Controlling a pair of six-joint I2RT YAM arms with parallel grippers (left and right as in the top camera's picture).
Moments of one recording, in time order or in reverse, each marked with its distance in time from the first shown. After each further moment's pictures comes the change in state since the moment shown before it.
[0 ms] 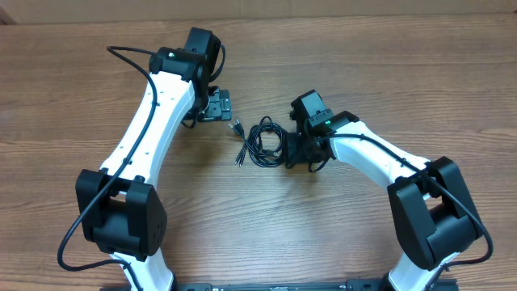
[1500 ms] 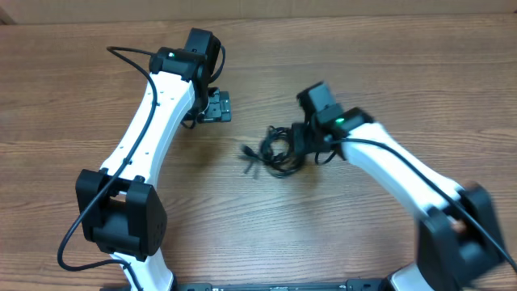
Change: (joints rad) left arm 0.000 0.000 0.000 -0.005 0.002 0.000; right arm 0.000 -0.164 0.057 -0.088 0.131 0.027
